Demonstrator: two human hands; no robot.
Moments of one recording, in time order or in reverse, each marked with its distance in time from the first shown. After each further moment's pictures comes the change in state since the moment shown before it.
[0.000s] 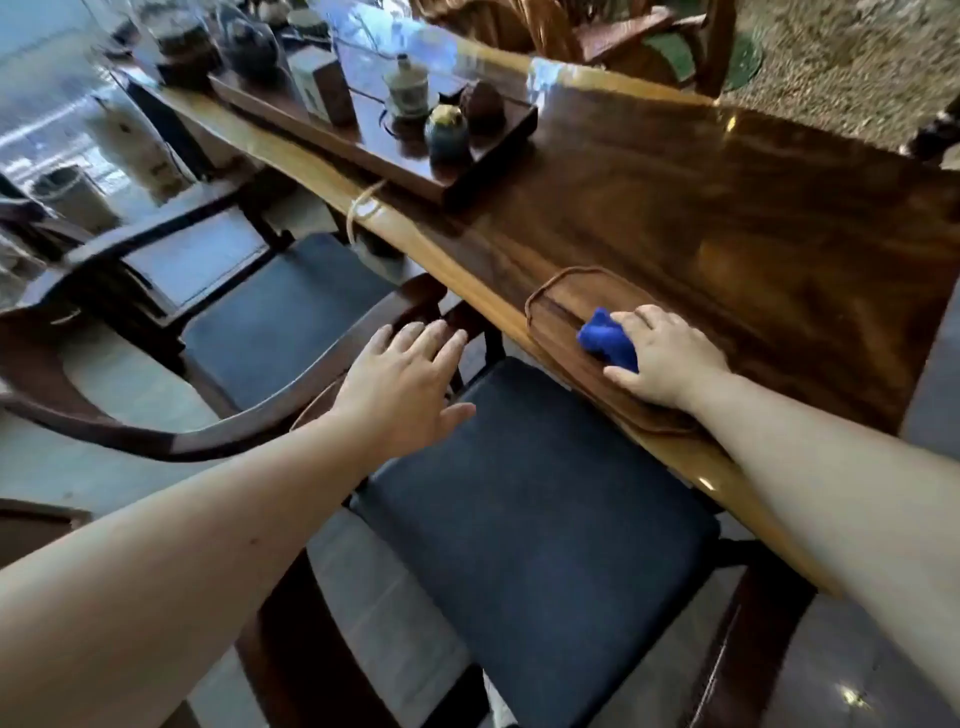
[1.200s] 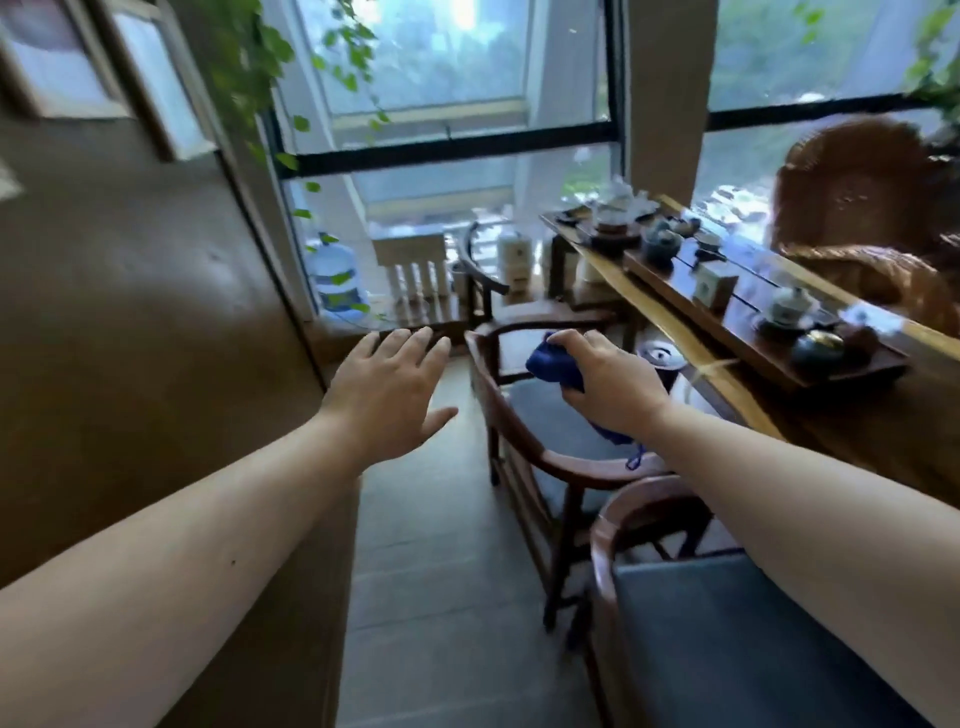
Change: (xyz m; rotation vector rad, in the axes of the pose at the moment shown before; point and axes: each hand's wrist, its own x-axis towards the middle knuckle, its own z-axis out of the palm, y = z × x) left_hand -0.420 -0.203 -0.106 0.261 0.246 -0.701; right_hand -0.098 -0.489 -0.170 0.249 0.346 -0.910
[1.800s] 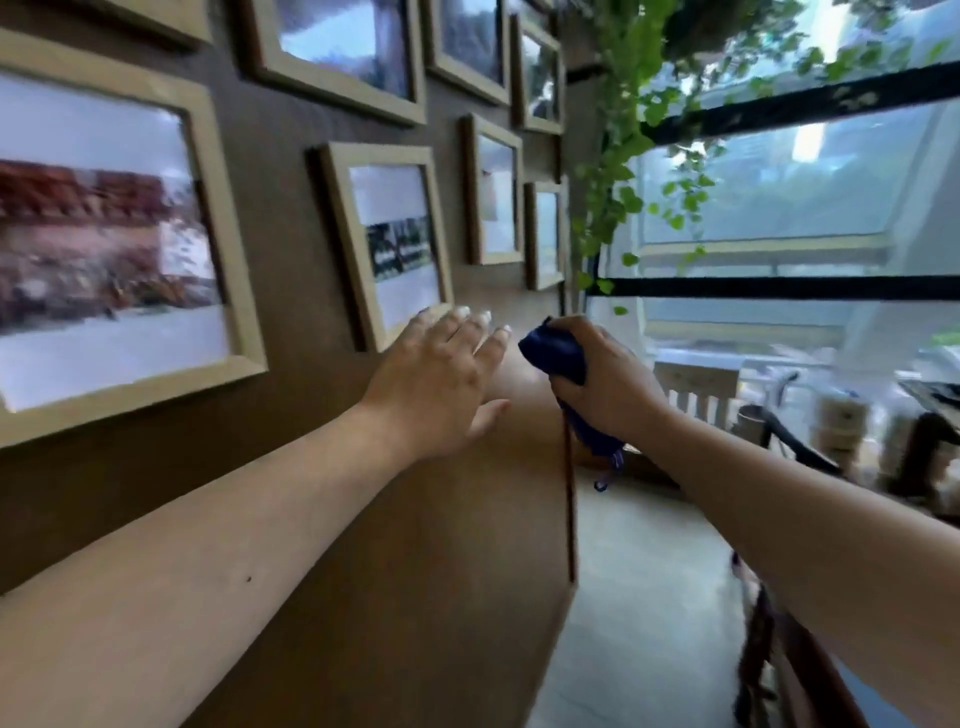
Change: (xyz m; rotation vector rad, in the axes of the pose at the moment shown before) left_hand -0.079 -0.191 -0.114 0.402 0.035 -0.453; right_hand 0.212 -0.285 -0.002 0.610 0.149 -0.562
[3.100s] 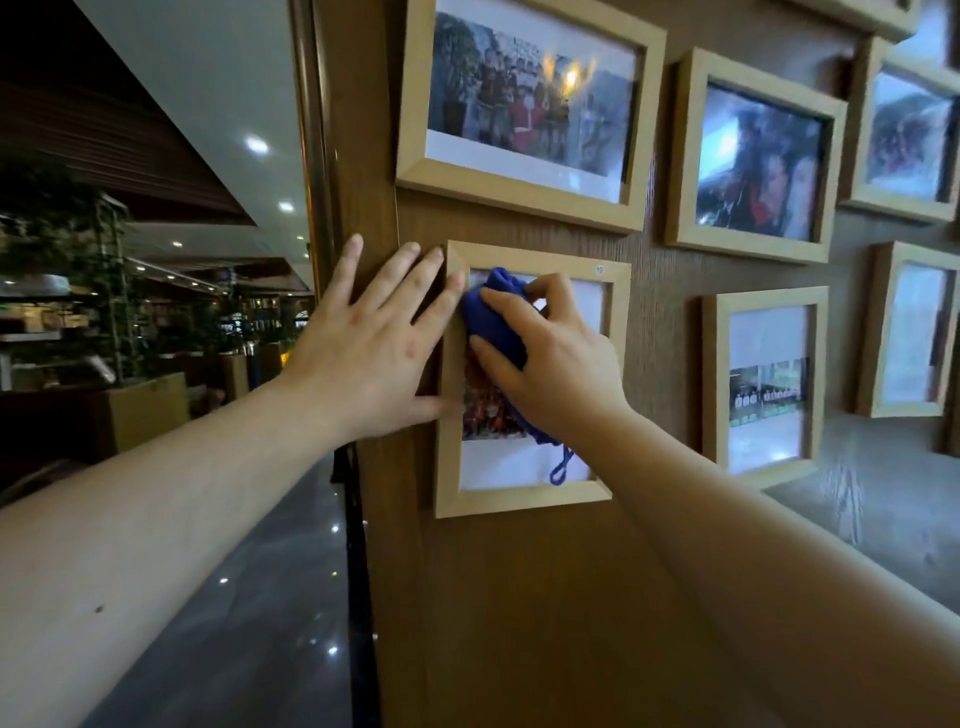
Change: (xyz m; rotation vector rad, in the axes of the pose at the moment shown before) left_hand -0.153 -0.218 -0.163 0.657 -0.134 -0.529; right_hand 0.114 -0.338 0.077 0.283 0.259 -0.749
